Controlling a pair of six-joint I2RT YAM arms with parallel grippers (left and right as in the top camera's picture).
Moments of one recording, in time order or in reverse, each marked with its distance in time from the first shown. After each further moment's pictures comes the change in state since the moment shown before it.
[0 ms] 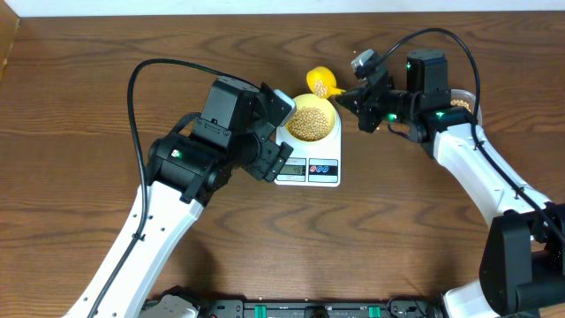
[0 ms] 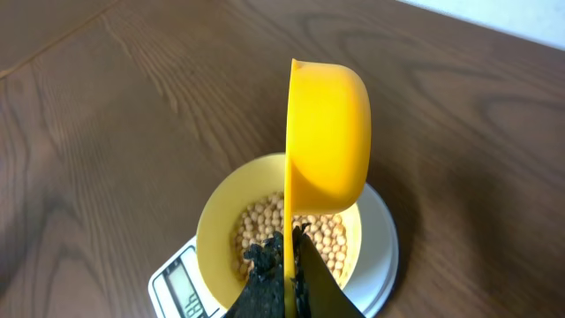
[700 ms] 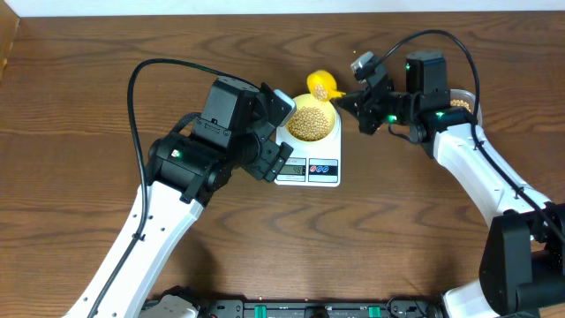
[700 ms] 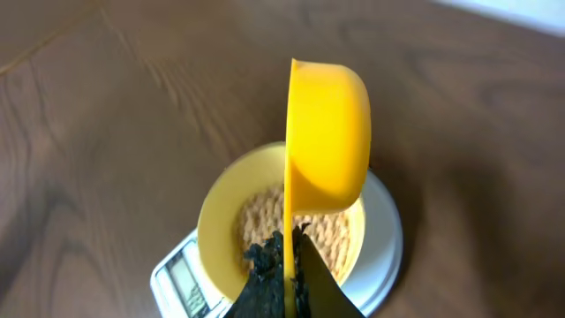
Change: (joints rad) left arm 0.000 0.000 0.000 0.000 0.000 0.000; right arm 0.000 0.000 0.000 -0.011 0.003 -0.003
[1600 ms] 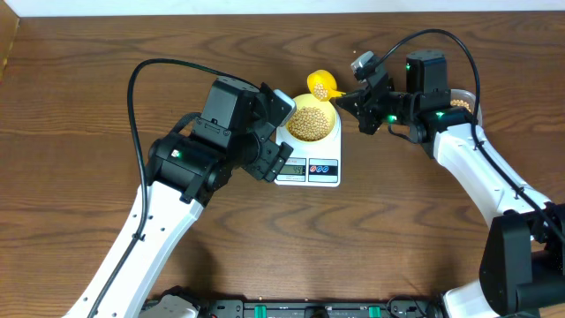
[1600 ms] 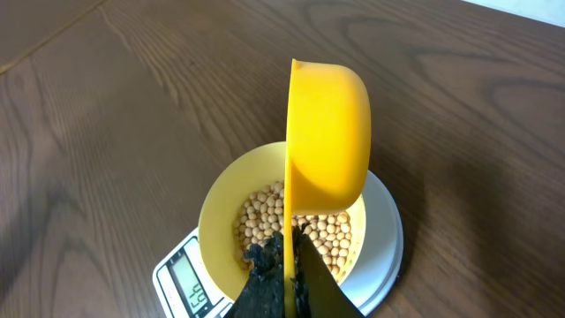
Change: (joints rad) left arm 0.000 0.000 0.000 0.000 0.000 0.000; right arm 0.000 0.000 0.000 -0.026 0.000 0.000
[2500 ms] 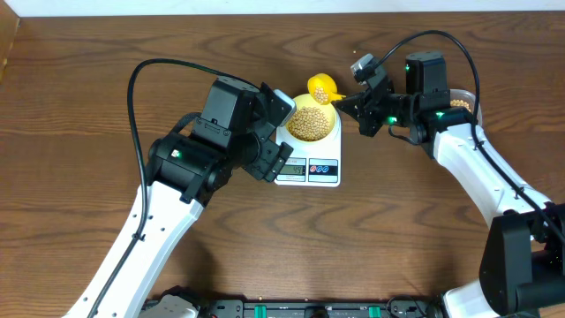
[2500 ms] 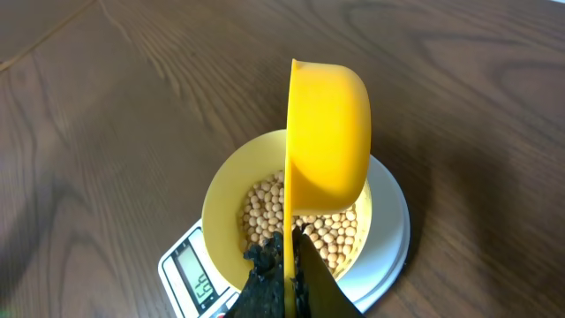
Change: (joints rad) left arm 0.000 0.000 0.000 0.000 0.000 0.000; right arm 0.000 0.000 0.000 -0.030 0.000 0.000
